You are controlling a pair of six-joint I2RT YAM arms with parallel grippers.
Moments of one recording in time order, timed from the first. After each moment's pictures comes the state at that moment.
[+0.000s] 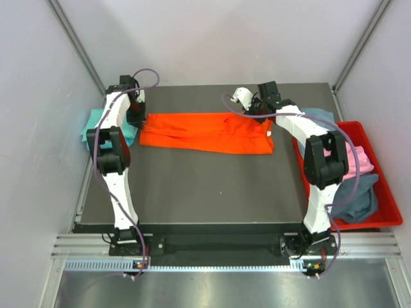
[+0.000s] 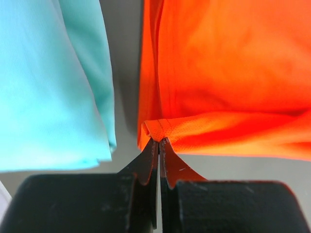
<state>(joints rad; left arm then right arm) 0.08 2.22 2.04 -1.04 0.07 0.03 0.32 1.95 1.58 -0.42 -0.17 -0.78</state>
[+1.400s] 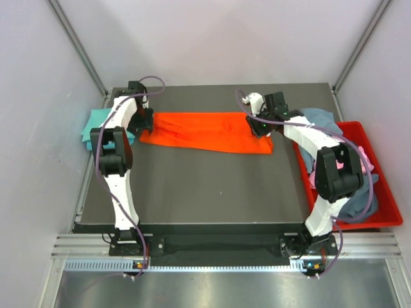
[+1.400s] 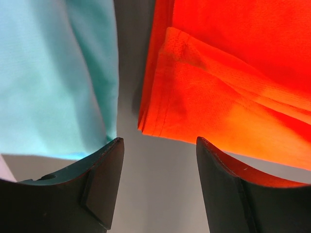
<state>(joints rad) 0.02 2.20 1.94 -0.97 -0.10 -0.04 0.31 1.78 1.37 -0.39 -0.18 -0.38</state>
